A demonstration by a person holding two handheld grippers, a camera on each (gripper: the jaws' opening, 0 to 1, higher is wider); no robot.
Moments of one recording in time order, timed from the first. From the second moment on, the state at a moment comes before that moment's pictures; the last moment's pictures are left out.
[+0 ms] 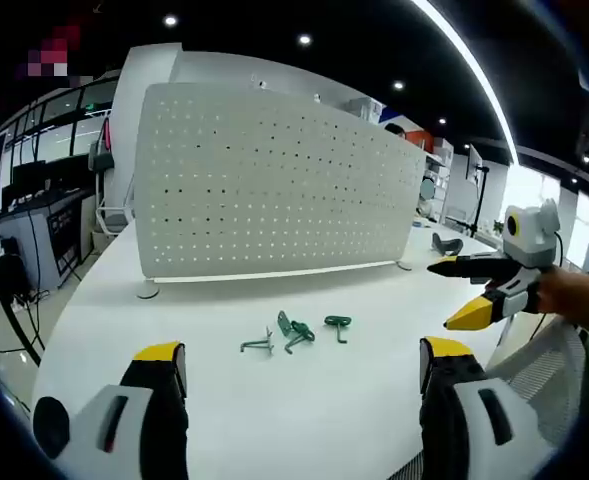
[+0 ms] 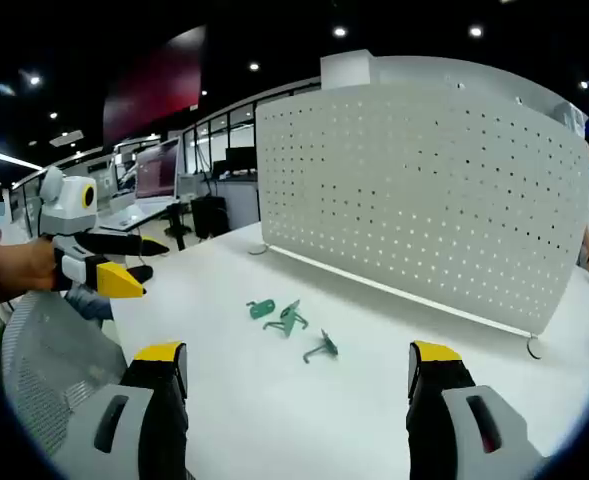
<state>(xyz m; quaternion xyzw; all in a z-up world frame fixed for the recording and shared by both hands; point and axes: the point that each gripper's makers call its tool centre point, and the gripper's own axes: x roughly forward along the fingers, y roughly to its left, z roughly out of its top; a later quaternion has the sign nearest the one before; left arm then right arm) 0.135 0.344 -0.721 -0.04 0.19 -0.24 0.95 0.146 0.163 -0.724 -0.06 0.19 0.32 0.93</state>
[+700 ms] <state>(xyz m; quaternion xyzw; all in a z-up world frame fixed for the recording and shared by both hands) 0.134 0.344 -0.722 -0.04 0.19 -0.24 0.95 0.146 0.163 -0.725 -0.07 0.19 0.32 0.93</state>
